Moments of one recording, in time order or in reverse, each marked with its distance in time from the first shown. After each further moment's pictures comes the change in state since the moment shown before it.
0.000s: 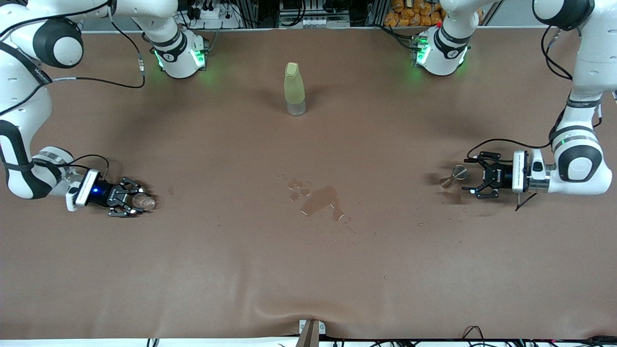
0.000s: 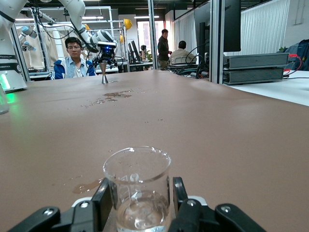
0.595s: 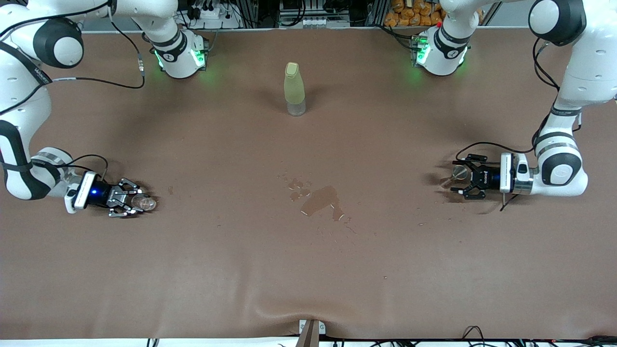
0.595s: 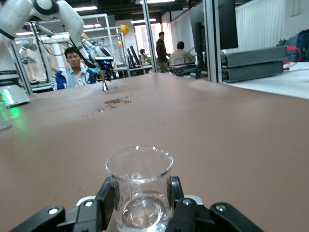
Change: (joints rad) left arm -0.004 0.089 -0.007 0.001 -0.076 -0.003 0.098; right arm 0.008 -0.003 0.004 0.022 -0.001 -0.034 0.093
